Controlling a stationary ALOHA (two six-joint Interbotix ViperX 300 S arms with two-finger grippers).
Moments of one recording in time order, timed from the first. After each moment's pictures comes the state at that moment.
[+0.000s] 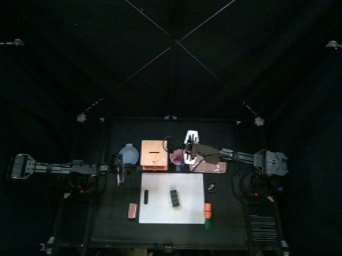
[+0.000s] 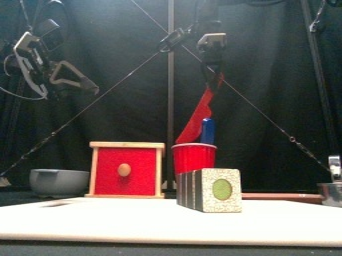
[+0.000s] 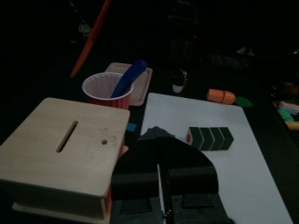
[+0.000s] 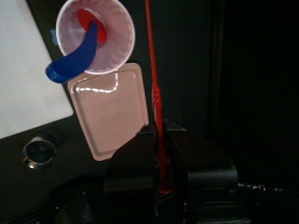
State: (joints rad) left arm 0.12 -0.72 1.26 -0.11 -0.41 0.00; right arm -0.20 -0.06 -0.13 -0.41 1.54 -0.07
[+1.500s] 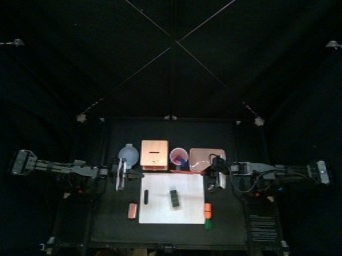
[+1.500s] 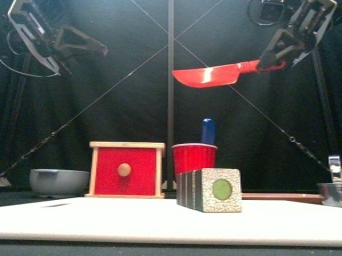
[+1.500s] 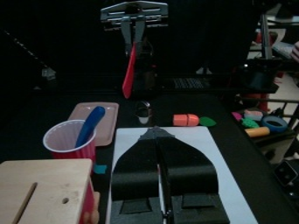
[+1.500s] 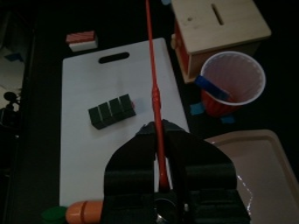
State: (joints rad) left arm -0.06 -0.62 1.14 -0.02 -0.47 0.00; right arm -0.03 -0.70 0.91 0.02 0.34 0.14
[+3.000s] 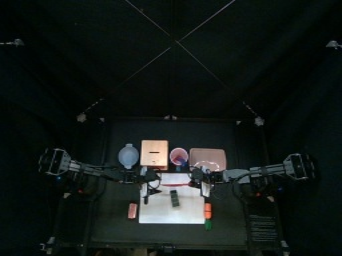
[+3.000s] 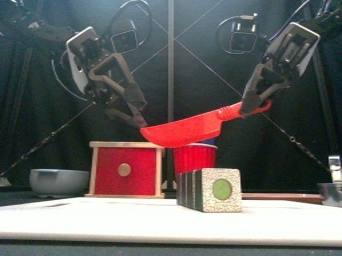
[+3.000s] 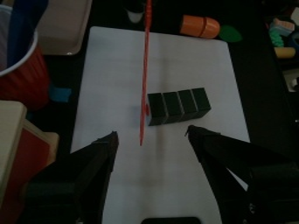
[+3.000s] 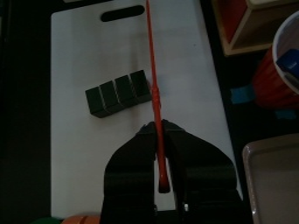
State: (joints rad) left arm -0.08 -0.12 0.76 -0.16 0.04 0.01; right arm 0.04 -0.35 0.85 0.04 0.20 0.13
